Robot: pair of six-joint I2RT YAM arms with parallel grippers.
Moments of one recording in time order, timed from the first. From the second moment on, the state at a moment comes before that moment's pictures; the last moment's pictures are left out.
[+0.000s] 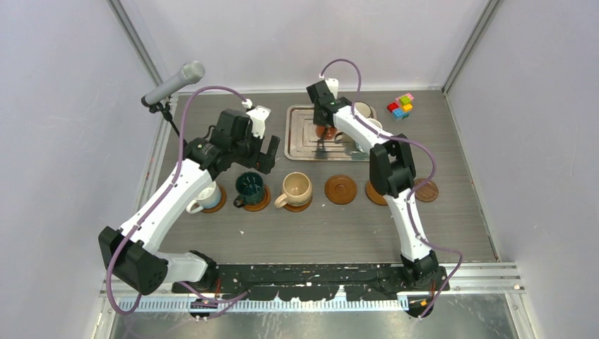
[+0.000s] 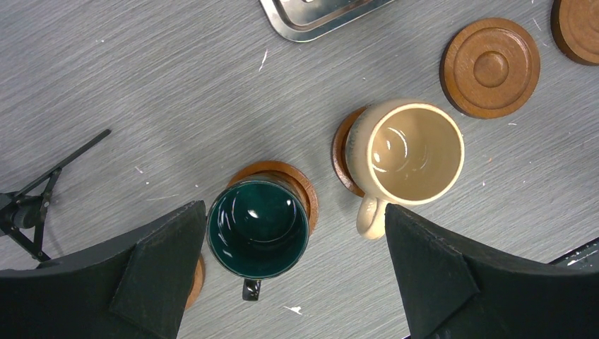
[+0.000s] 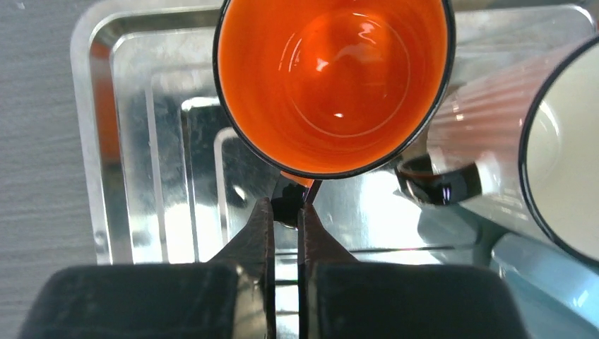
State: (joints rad) left arm -0.50 1.29 1.28 -0.74 0.02 -0.03; right arm 0.50 2.39 2.15 -0.59 0.40 0.45
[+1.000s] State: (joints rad) left arm -0.50 1.29 1.28 -0.74 0.02 -0.05; right arm 0.50 2.01 1.64 -0.55 0.17 0.60
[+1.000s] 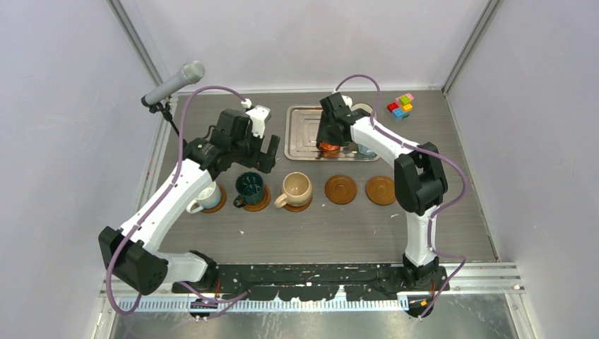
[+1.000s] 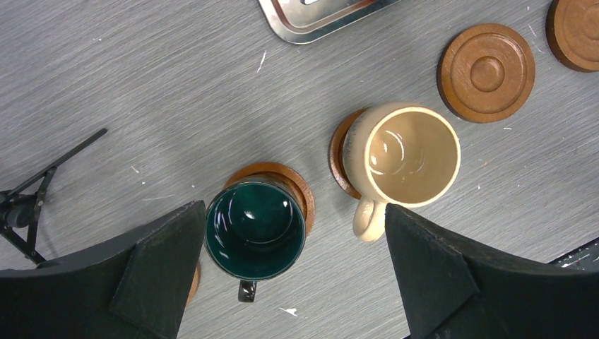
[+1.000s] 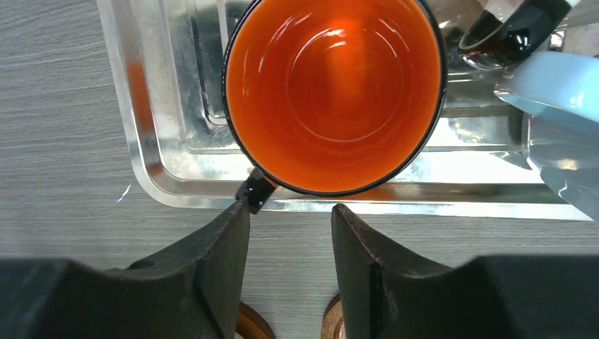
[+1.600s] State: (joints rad) left arm -0.50 1.29 1.26 -0.73 0.02 -0.03; right arm 0.50 2.13 1.80 -0.66 0.20 0.64
